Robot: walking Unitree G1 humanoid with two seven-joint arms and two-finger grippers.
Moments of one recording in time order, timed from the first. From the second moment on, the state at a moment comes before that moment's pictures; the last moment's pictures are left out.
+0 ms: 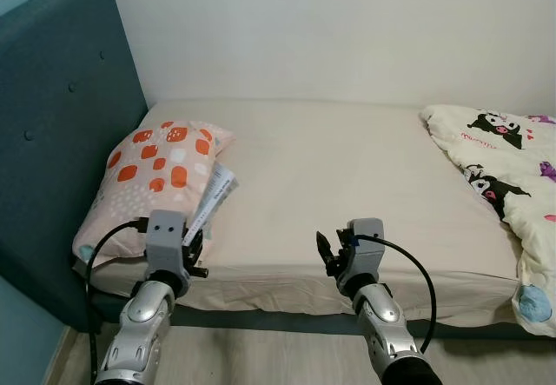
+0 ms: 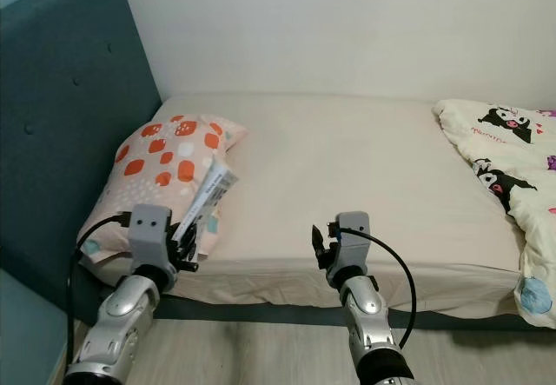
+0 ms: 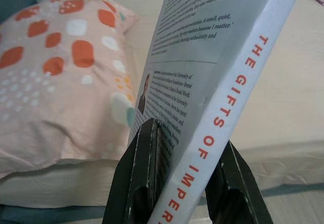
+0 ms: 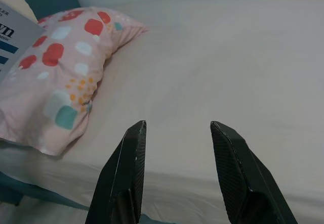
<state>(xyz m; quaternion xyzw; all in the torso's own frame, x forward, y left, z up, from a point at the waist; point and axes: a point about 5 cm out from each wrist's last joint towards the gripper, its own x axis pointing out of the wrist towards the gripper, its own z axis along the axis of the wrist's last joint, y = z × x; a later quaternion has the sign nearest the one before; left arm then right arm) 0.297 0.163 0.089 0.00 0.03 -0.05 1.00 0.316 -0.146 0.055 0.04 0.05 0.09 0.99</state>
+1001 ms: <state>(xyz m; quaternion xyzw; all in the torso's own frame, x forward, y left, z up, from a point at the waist) 0.291 0.169 0.092 0.03 -0.01 -0.05 1.00 0.311 -0.144 0.048 0.03 0.06 0.11 0.99</state>
